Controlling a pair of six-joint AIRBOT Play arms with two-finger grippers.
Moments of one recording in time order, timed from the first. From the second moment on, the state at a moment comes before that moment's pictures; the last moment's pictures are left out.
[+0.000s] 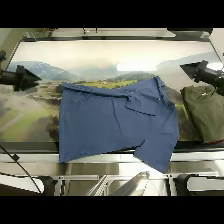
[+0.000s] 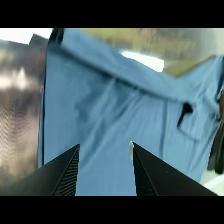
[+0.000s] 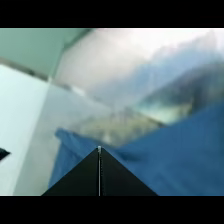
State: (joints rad) left arm 0.46 -1.71 1.60 0.78 -1.51 -1.29; right arm -0.48 -1.54 1.21 -0.15 1.24 0.72
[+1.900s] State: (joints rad) left arm 0.40 -1.49 0.61 0.91 -1.43 -1.09; right arm -0.58 -1.19 0.79 -0.45 1.33 0.77
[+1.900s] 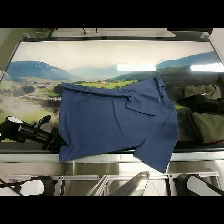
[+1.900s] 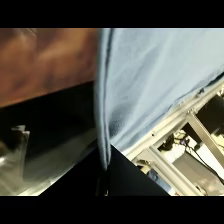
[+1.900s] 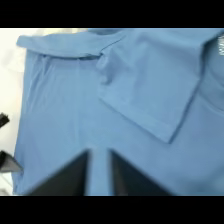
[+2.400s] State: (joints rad) left arm 0.40 -1.51 0.61 0.90 -1.42 -1.08; right arm -0.75 -1.30 0.79 -0.87 1.27 0.99
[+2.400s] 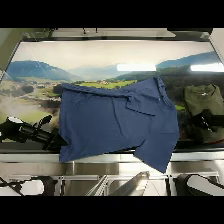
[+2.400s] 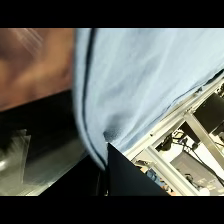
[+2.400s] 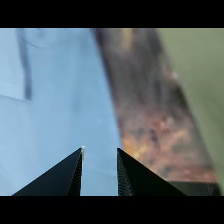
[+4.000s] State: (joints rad) left arm 0.41 -1.25 0.96 0.05 -1.73 -0.98; right arm -0.63 -1.12 1.01 -0.09 1.59 0.83
